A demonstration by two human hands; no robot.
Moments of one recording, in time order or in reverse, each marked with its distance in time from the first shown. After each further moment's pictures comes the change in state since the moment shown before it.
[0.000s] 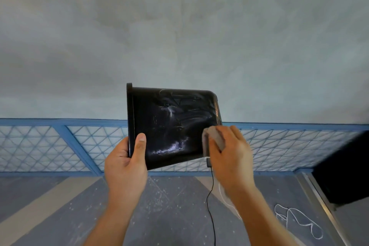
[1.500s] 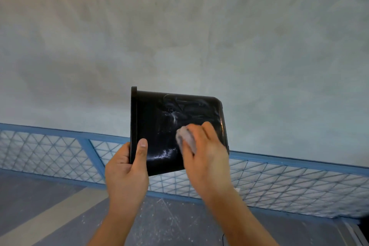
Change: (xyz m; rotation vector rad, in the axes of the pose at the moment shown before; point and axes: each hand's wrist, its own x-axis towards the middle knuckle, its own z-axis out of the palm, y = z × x) left_hand 0.069 0.011 0.013 0.082 0.183 0.061; right_hand 0.087 -0.055 0.074 0.031 -0.058 -0.296
